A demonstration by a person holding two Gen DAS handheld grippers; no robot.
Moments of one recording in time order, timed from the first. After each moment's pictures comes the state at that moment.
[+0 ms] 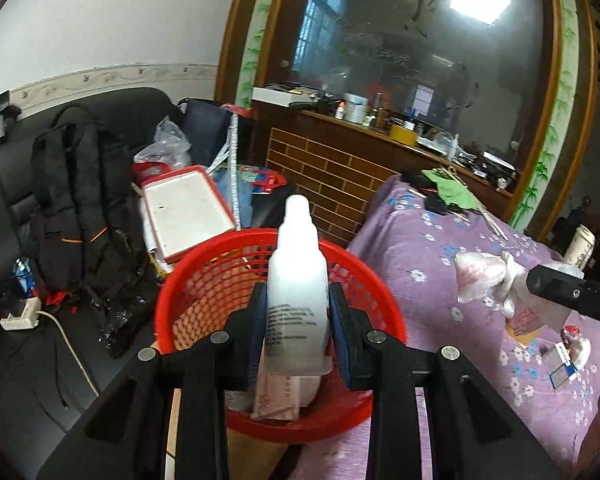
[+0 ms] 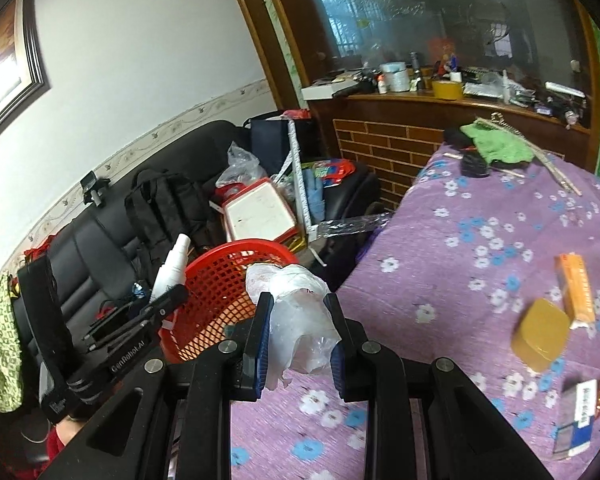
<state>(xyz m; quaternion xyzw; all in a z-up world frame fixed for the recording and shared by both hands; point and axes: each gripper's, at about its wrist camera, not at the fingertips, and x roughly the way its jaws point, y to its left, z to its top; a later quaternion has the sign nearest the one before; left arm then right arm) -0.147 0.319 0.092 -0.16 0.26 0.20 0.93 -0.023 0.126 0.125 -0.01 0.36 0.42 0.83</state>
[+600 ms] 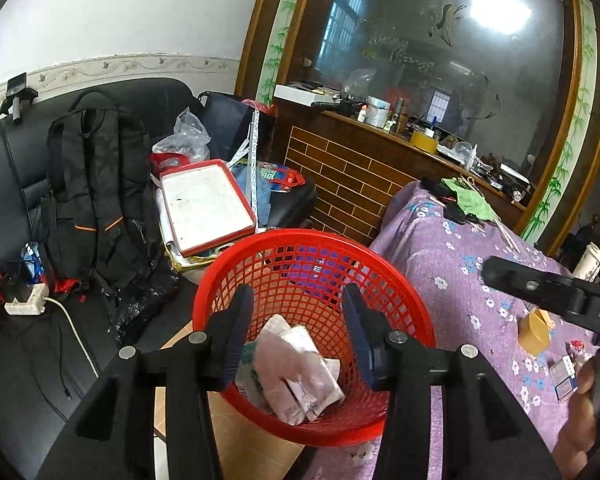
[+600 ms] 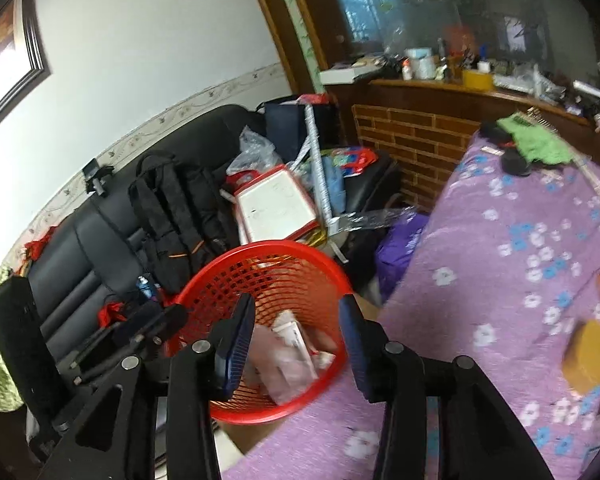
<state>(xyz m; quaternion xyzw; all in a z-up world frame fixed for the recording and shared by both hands) -0.157 0.341 0.088 -0.18 0.26 0.22 0.92 -0.017 0.185 0.111 -0.02 0.37 0.43 0.82</state>
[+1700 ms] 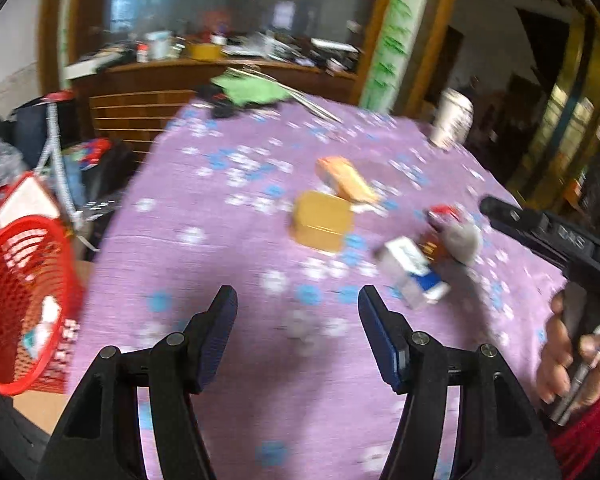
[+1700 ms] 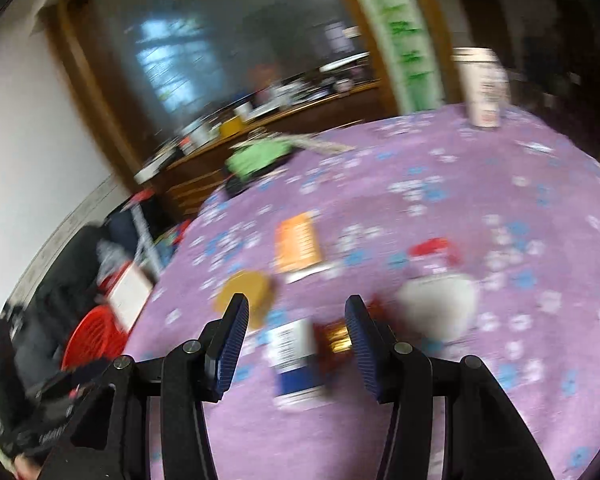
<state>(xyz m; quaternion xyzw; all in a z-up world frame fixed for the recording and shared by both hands) -0.050 0.065 0.092 -0.07 0.40 -0.07 0.91 0.016 -0.181 0.094 0.15 0.35 0.17 0.91</state>
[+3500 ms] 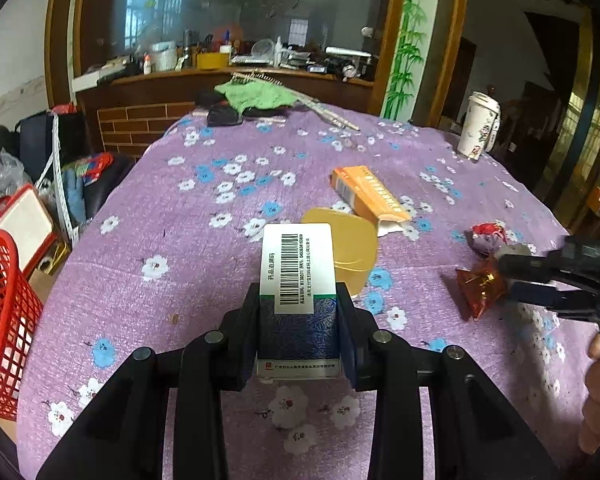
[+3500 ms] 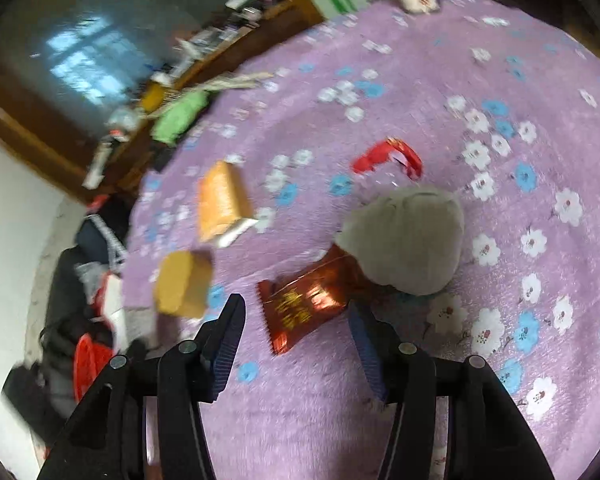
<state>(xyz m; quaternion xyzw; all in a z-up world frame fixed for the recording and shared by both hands) 0.004 0.055 0.043 -0.05 0.35 -0.02 0.93 0.066 -0.193 0.031 0.24 0.50 0.09 0.82</state>
